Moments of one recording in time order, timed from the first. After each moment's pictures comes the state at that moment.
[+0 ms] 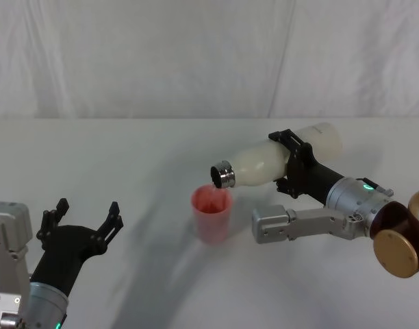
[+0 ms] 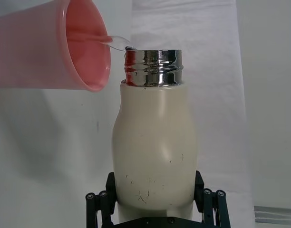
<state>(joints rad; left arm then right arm) 0.27 0.24 0.04 -1.85 -0.25 -0.02 -0.02 0.52 0.41 -0.70 -1.37 -0.87 -0.09 0.16</state>
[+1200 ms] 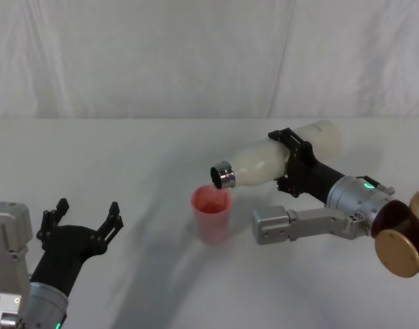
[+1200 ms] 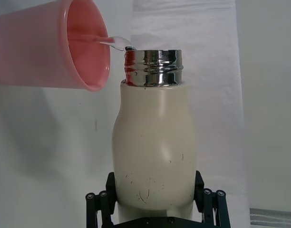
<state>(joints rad) 0.27 0.24 0.04 -1.85 -0.25 -0.02 -0.02 0.52 0.42 -0.71 -1.38 -0.88 -0.09 0.17</state>
